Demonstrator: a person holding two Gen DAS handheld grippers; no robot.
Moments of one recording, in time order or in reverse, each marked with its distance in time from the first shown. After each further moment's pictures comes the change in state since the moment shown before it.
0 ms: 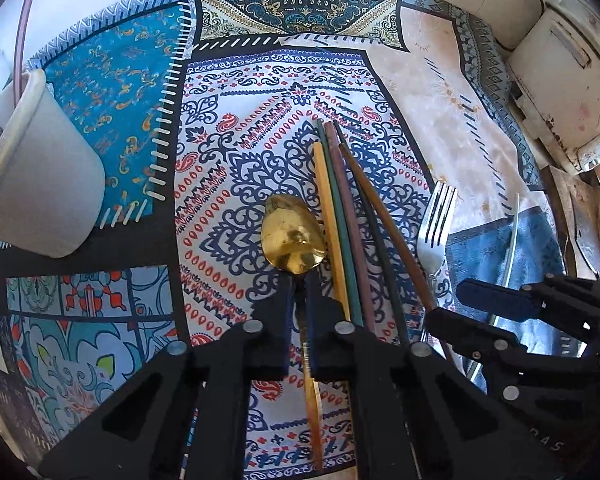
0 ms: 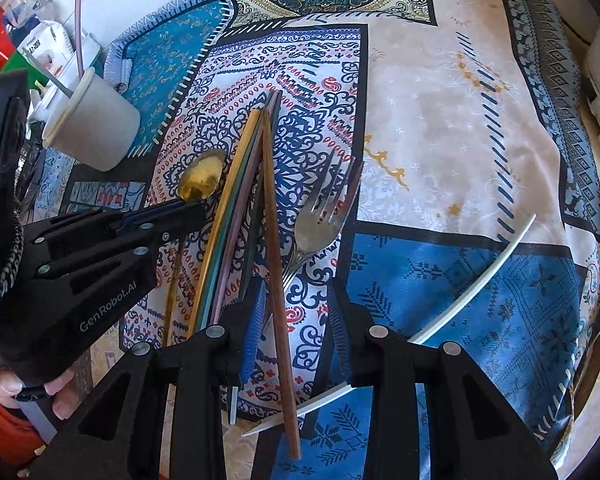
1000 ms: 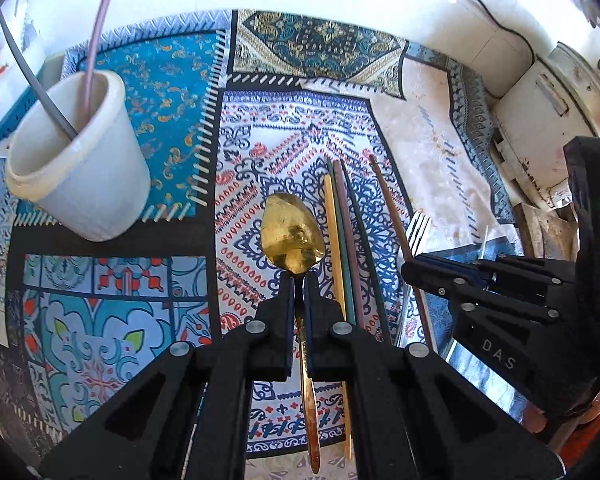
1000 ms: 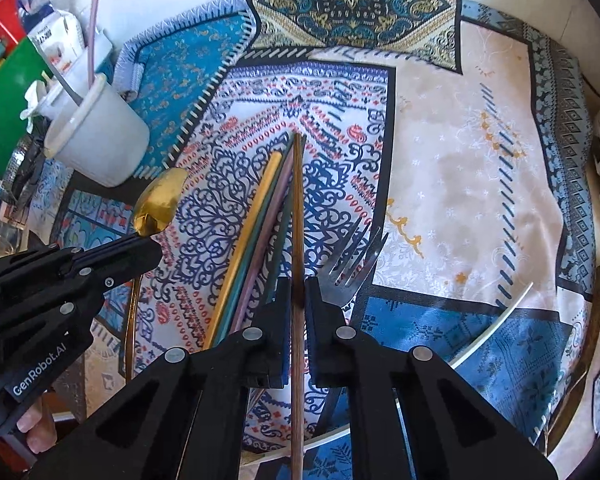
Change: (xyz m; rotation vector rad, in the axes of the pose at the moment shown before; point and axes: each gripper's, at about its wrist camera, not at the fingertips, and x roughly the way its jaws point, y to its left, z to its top) left arm -0.050 0.024 -0.018 -0.095 -0.112 -0.060; right arm -0.011 0.019 0.024 -0.074 -0.072 -0.039
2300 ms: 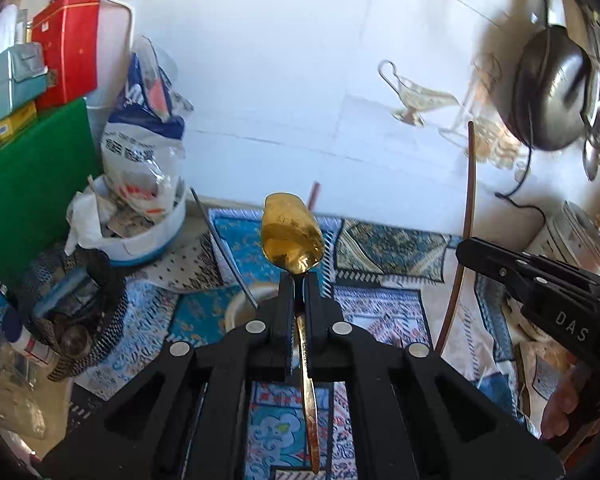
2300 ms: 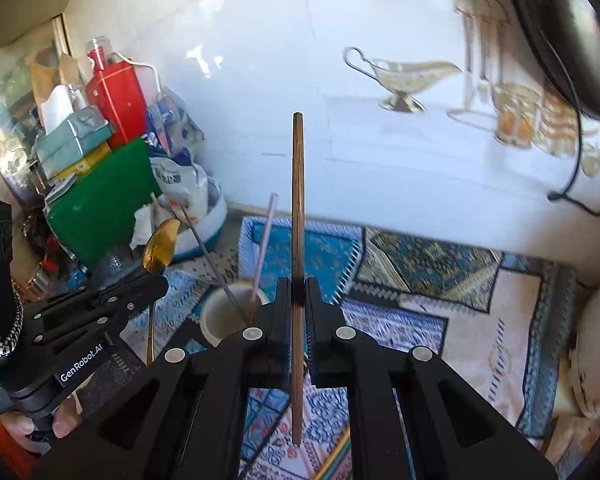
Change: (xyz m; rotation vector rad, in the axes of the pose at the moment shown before) left arm -0.172 0.080 0.054 -0.136 -0.477 0.159; right arm -0.129 0.113 0.093 -0.210 -0.481 0.116
